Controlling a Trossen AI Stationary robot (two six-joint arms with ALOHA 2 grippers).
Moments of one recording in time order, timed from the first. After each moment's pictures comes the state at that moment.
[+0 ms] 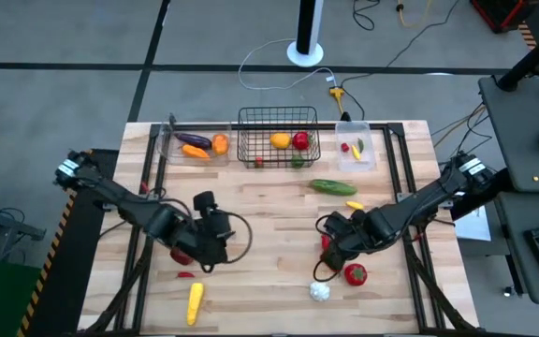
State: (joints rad) left arm -0.52 1.38 1.14 -0.85 -0.64 -0.54; right arm 0.47 1.53 1.18 -0.99 0.18 1.18
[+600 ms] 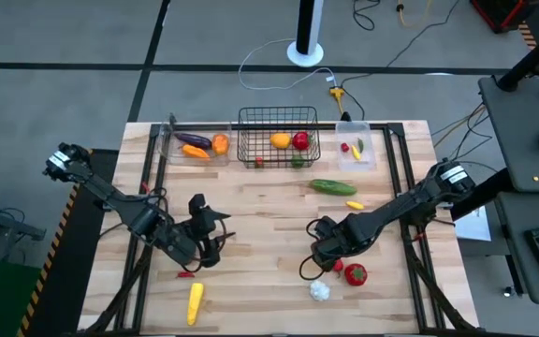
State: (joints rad) left arm -0.60 1.19 0.84 -0.40 -0.78 -0.56; right arm 0.41 1.70 1.16 -0.95 0.10 1.16
